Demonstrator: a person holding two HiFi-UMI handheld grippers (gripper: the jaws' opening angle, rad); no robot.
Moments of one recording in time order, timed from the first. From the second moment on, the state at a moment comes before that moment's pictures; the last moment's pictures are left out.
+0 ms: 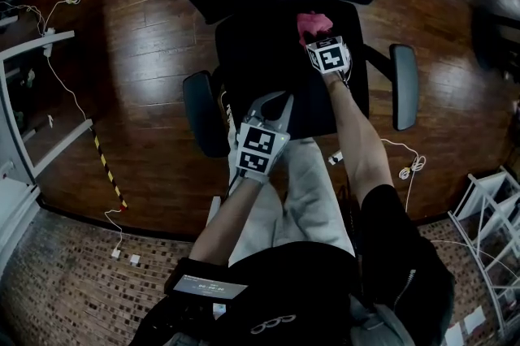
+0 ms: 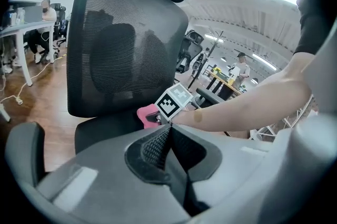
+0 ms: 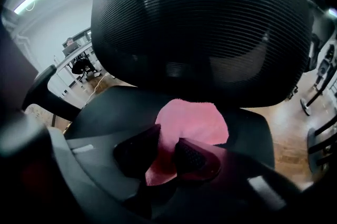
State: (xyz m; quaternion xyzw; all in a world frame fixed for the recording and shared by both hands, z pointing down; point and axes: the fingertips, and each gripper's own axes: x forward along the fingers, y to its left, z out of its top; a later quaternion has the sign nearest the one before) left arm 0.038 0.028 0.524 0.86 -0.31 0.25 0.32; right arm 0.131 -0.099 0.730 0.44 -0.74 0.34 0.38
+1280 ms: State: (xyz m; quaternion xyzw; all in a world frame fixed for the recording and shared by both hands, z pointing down) left arm -0.080 0.046 0.520 0.85 -0.33 0.25 0.33; right arm -0.125 -0.034 0.712 0.29 -0.82 0.37 0.32
